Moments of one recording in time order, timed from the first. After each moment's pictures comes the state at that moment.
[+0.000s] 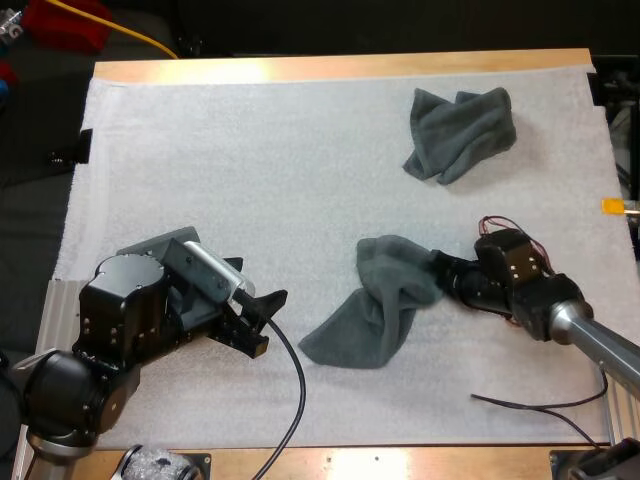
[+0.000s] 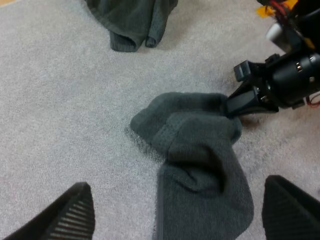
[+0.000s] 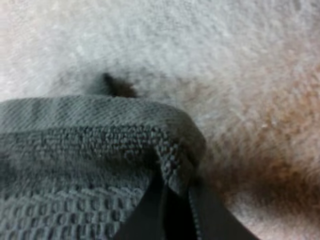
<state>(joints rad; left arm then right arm) -0.33 0.72 -0.94 0.97 0.40 -1.72 0.44 1.39 -0.60 0.27 -0.19 -0.90</state>
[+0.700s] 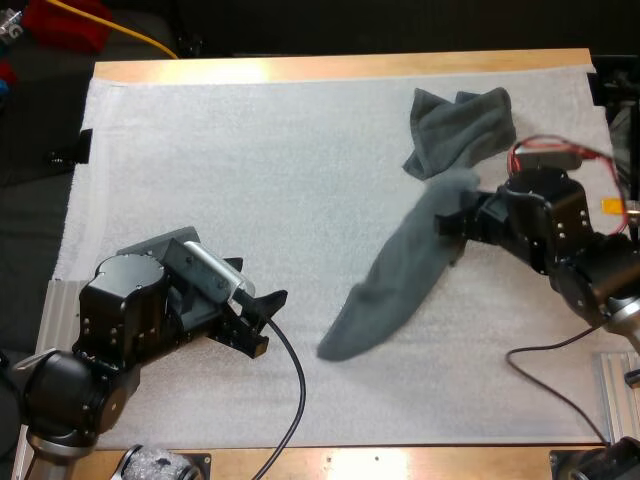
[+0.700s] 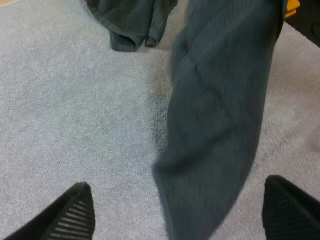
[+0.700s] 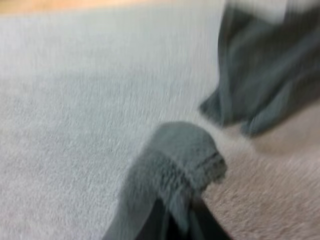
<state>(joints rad) -0.33 0.72 -0.94 0.97 0.40 -1.72 0.51 1.16 -1.08 0.72 0.11 -1.56</state>
